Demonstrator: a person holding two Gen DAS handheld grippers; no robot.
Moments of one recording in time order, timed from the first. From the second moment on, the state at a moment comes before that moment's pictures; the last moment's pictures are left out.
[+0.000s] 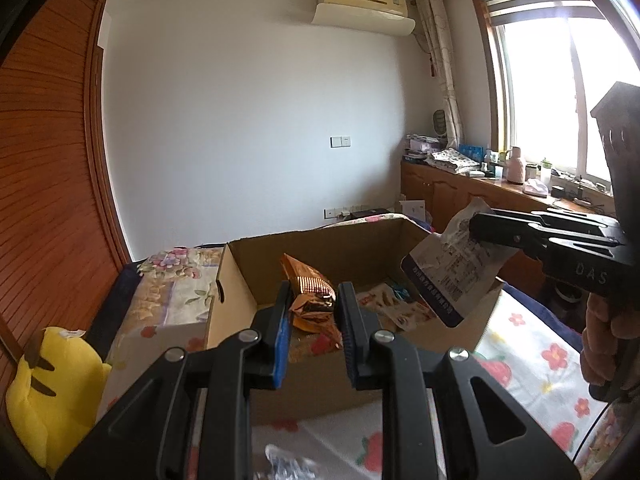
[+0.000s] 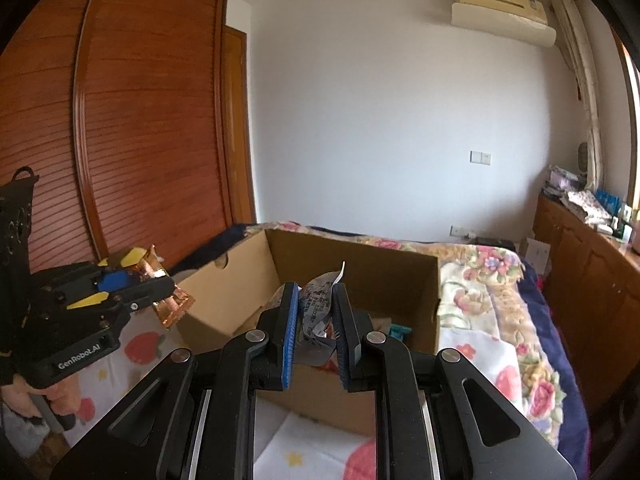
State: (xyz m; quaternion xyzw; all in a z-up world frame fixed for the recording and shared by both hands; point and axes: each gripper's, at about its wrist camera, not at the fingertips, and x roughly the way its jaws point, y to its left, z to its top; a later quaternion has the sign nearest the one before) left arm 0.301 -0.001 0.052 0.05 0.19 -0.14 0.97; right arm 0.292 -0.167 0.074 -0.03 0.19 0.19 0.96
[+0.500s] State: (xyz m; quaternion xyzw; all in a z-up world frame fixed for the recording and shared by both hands) left arm 0.371 -0.008 0.009 0.03 0.22 -0.14 0.97; right arm 0.360 -0.162 0.036 0.01 0.22 0.21 0.95
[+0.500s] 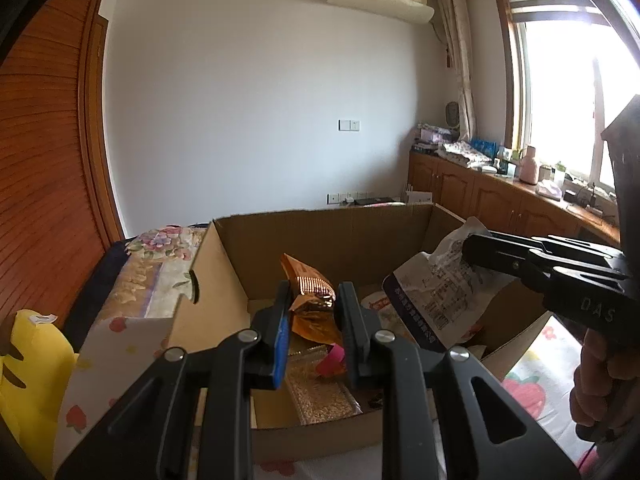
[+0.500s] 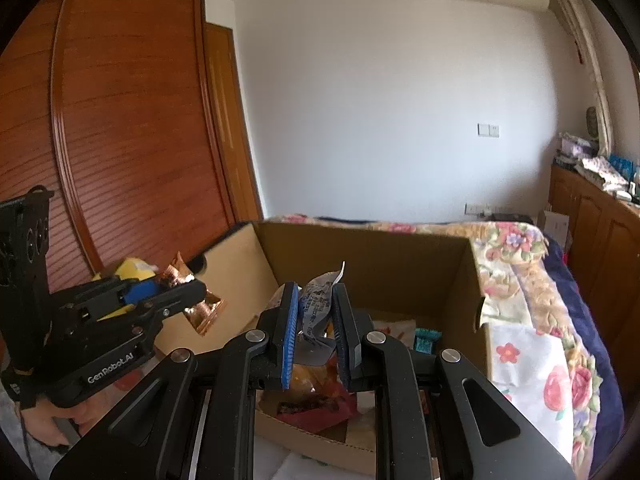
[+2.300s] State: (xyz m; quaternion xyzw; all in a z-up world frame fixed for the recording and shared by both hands) left arm 0.269 0.047 0.000 0.05 0.27 -0.11 0.95; right arm 0.287 -0.135 0.050 -0.02 0.29 0.19 0.94
